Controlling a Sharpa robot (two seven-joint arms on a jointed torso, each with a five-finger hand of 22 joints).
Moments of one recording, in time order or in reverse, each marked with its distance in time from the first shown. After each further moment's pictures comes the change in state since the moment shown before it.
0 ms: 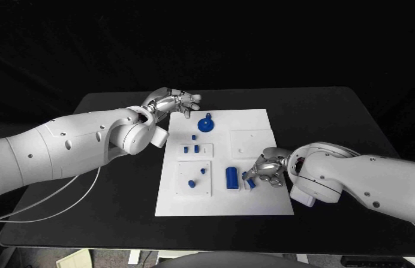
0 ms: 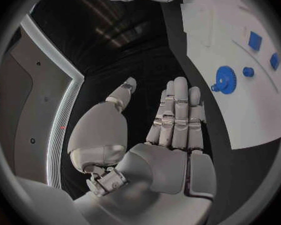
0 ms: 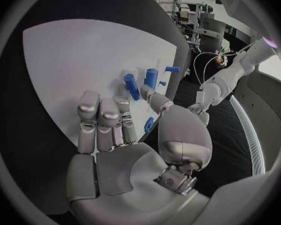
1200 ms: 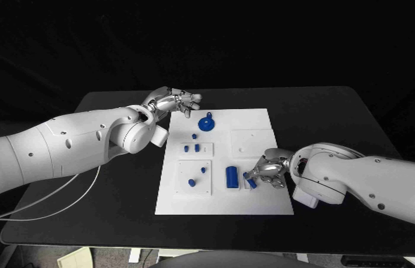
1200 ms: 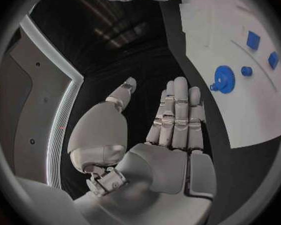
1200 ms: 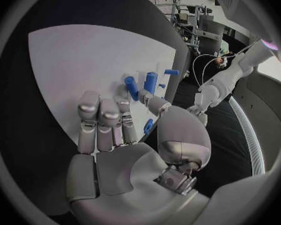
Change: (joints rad) left arm 0.000 -0.003 0.000 0.000 -0.007 0.001 -0.006; left_hand 0.000 0.000 0.000 0.000 0.000 0.000 0.000 0.000 0.000 0.000 0.000 0.000 0.000 0.000 0.000 0.000 0.001 0.000 0.000 0.000 0.000 0.002; right arm -0.001 -0.016 0.000 0.017 -0.005 0.017 0.007; right_hand 0.002 0.060 0.095 0.056 0.004 0.008 0.000 -0.006 -0.016 0.000 0.000 0.000 0.002 -0.001 0.002 0.000 0.000 0.000 -0.009 -0.010 0.000 0.000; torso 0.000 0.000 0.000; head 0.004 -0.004
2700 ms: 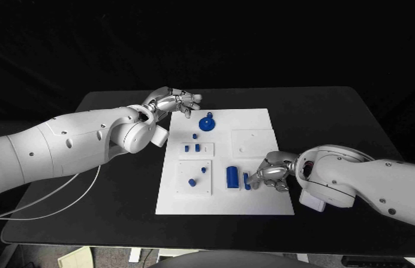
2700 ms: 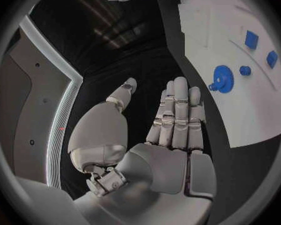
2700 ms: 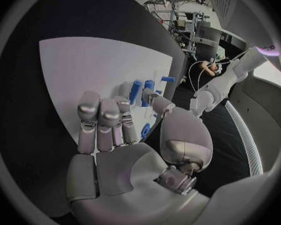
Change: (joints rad) left arm 0.000 -0.002 0.000 -0.001 -0.006 0.002 -0.006; left_hand 0.000 0.008 0.000 0.000 0.000 0.000 0.000 0.000 0.000 0.000 0.000 0.000 0.000 0.000 0.000 -0.004 0.001 0.000 0.000 0.000 0.000 0.001; right arm 0.000 -0.043 0.000 0.032 -0.027 0.068 0.043; right_hand -0.059 -0.059 -0.050 -0.043 0.018 0.007 0.000 0.009 -0.008 0.004 -0.004 -0.002 0.007 0.000 -0.007 0.002 0.003 0.000 0.005 -0.001 0.016 0.000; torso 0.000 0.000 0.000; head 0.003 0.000
